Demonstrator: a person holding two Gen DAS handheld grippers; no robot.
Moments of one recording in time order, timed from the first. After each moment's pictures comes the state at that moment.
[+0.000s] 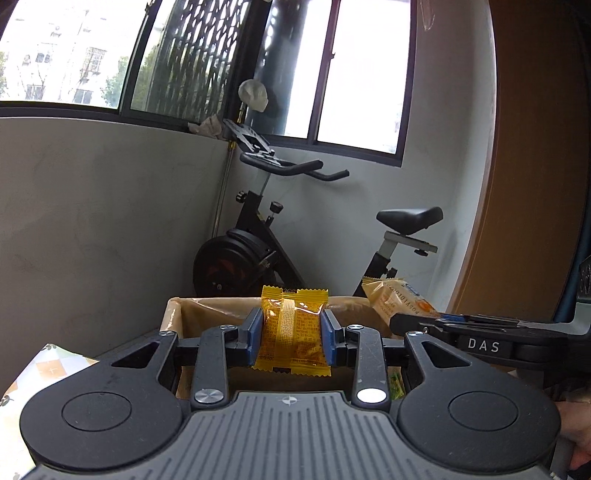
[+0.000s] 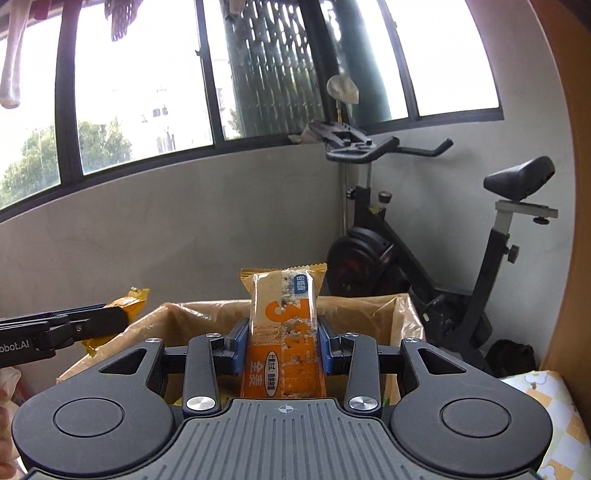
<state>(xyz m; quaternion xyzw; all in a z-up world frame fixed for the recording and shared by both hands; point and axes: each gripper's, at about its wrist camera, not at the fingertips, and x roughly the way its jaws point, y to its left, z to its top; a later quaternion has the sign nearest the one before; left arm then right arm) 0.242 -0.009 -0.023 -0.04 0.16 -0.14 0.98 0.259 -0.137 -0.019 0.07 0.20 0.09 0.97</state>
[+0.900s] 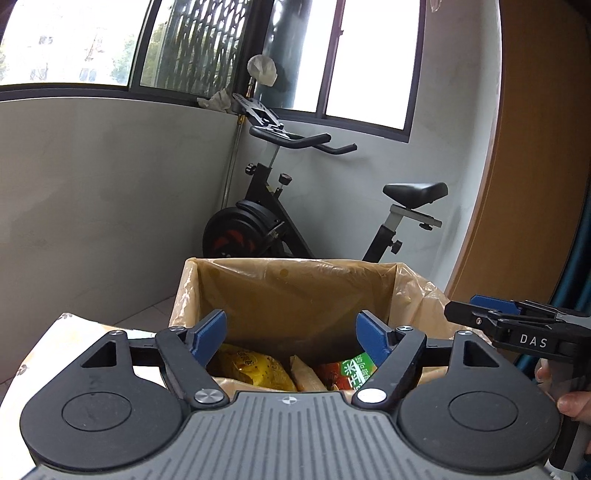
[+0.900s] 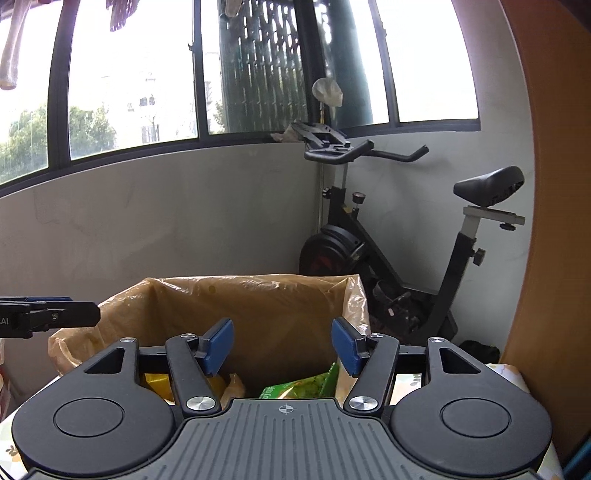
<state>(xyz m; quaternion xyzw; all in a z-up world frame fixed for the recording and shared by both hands) 0.203 0.006 -0.024 -0.04 0.20 -0.13 0.97 0.189 -0.169 -0.017 0.05 0.18 0.05 0.98</state>
